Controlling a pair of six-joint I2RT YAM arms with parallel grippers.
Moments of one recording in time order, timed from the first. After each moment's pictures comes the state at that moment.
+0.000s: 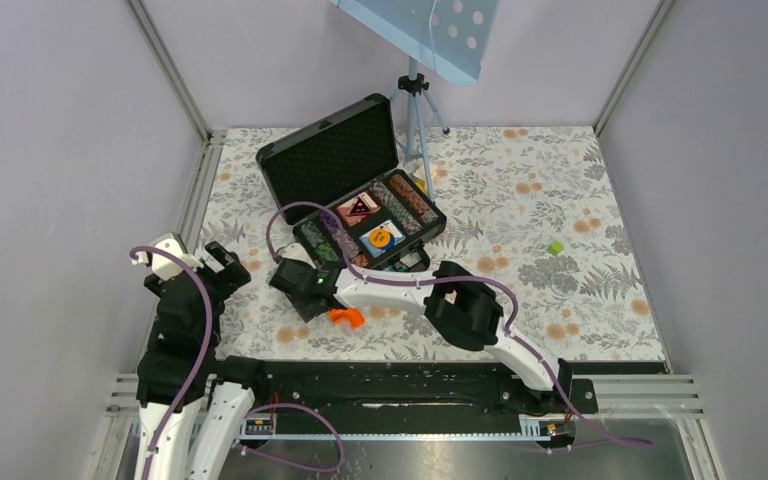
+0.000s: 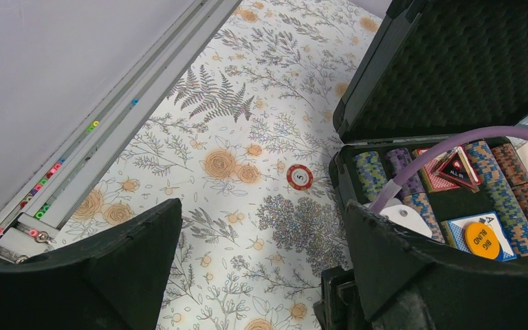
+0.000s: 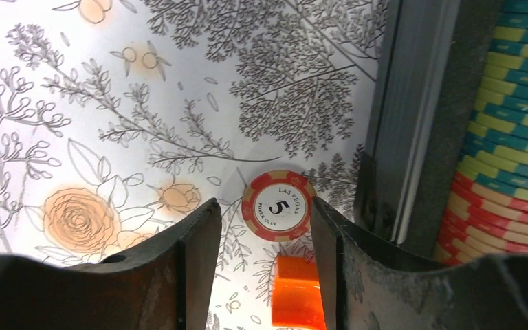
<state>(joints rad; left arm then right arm) -0.15 0.33 0.78 -0.77 -0.46 -0.41 1.24 2.36 1.92 -0.64 0.30 0.47</state>
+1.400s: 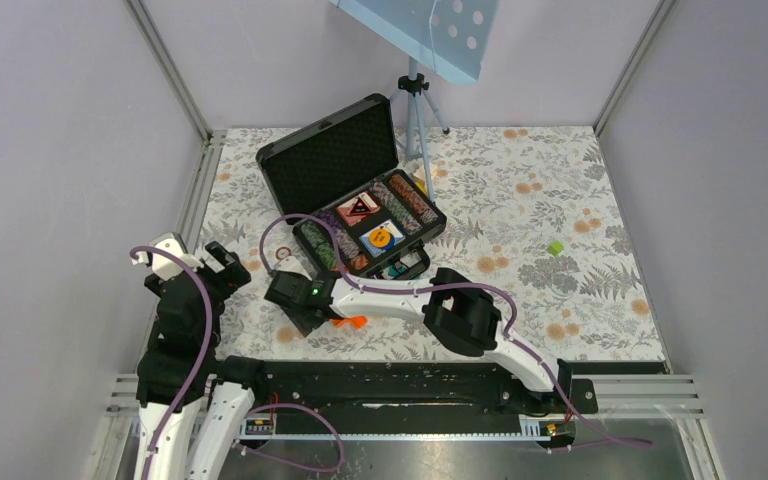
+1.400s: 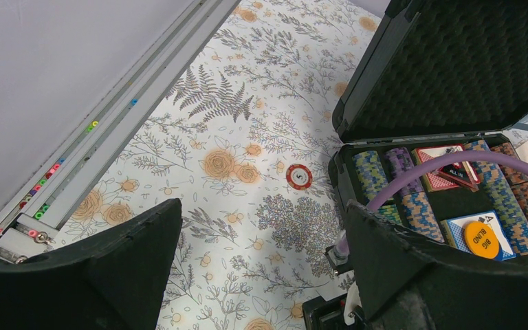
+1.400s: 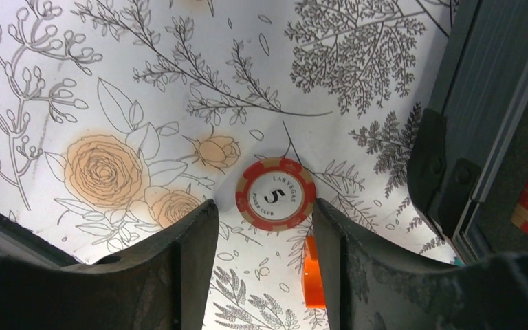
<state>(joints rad) -0.15 0.33 0.78 -0.77 -0.46 -0.41 1.29 2.35 1.92 -0.70 0.27 0.47</state>
